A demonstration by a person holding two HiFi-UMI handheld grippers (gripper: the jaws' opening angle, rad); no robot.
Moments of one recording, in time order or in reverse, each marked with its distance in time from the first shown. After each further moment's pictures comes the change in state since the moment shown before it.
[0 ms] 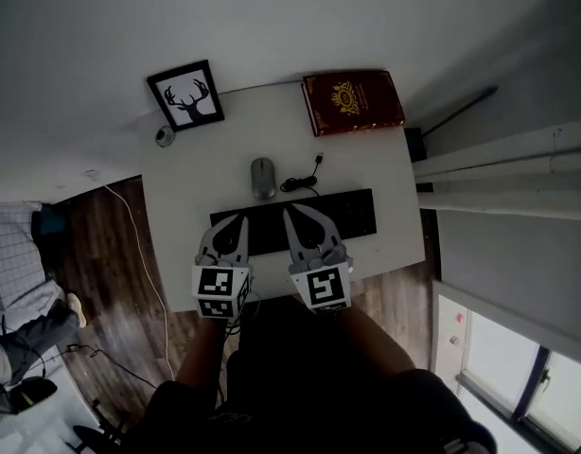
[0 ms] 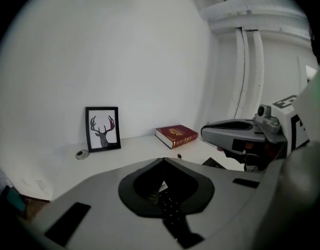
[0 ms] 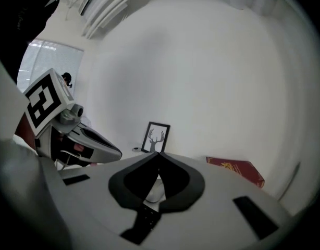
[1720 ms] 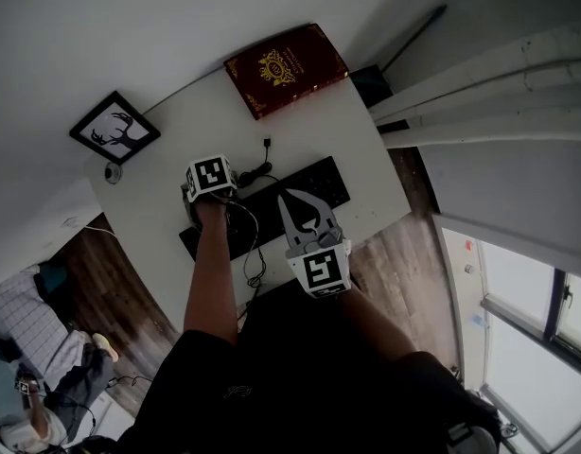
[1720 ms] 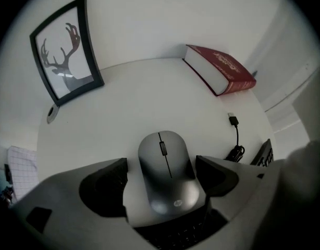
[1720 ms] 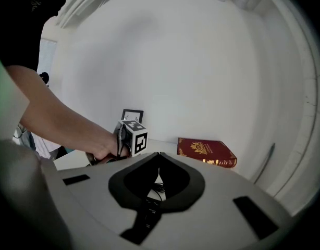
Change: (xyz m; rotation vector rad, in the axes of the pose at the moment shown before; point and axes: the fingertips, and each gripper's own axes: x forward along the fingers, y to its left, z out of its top) left arm 0.192 0.044 -0.093 -0.142 0.814 0.204; right arm -0.027 -0.073 -0.058 0.114 0.138 -0.202
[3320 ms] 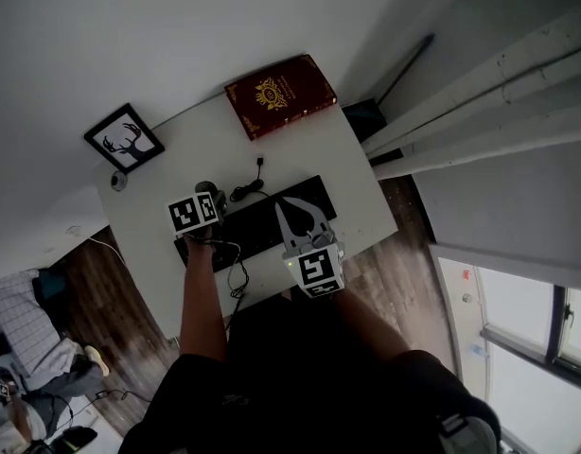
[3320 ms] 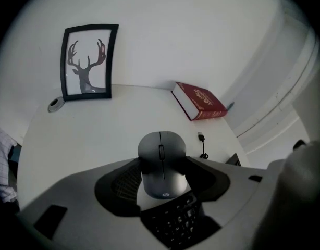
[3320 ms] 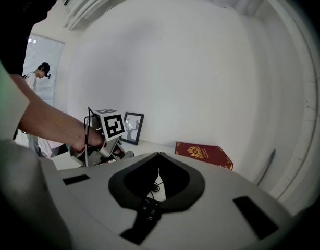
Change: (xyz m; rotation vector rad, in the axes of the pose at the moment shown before) left arm -0.047 -0.013 -0.010 -0.100 -0.268 -0.234; right arm -0.017 -0.016 -0.005 -0.039 -0.061 0.025
